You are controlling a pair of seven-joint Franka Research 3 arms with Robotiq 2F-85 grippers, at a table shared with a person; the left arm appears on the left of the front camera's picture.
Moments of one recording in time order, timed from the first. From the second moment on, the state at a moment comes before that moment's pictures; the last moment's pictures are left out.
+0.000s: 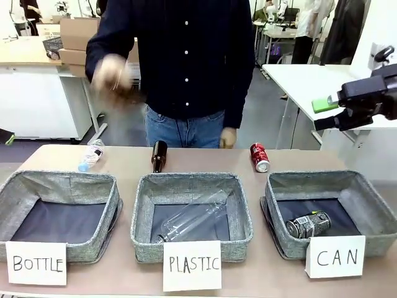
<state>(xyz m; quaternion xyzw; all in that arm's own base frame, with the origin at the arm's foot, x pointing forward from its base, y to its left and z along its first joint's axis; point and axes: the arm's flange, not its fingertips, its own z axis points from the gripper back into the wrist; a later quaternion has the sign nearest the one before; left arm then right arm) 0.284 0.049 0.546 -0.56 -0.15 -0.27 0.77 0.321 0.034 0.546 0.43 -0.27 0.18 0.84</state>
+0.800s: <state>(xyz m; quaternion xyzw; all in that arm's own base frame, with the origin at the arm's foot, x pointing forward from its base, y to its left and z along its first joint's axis) 0.284 0.048 0.547 -0.56 -0.15 -0.27 0.77 0.445 0.097 0.518 0.07 -0.30 0.23 0.92</state>
